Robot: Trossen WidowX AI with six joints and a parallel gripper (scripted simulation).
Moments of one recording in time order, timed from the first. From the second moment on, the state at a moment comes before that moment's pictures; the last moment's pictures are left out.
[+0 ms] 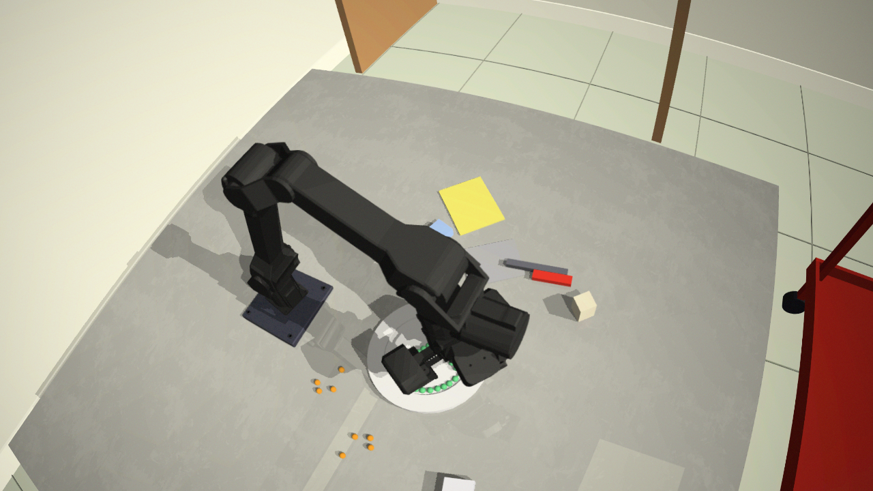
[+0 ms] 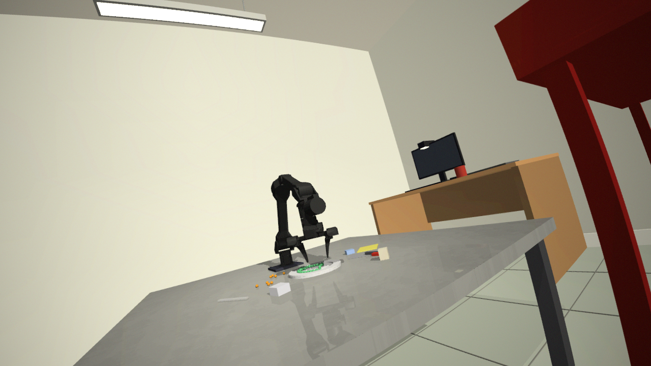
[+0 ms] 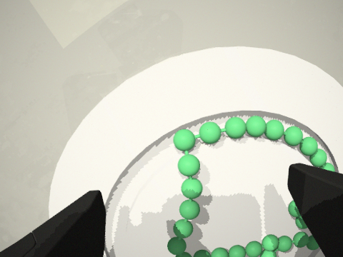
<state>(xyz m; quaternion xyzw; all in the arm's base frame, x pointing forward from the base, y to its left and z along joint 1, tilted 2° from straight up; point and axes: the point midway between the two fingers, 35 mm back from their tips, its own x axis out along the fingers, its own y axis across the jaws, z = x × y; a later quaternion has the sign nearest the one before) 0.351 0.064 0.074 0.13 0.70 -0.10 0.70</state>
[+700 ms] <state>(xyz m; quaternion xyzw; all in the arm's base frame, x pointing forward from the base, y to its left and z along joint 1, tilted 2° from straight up) 0.351 0.065 0.071 0.12 0.69 -0.09 0.70</state>
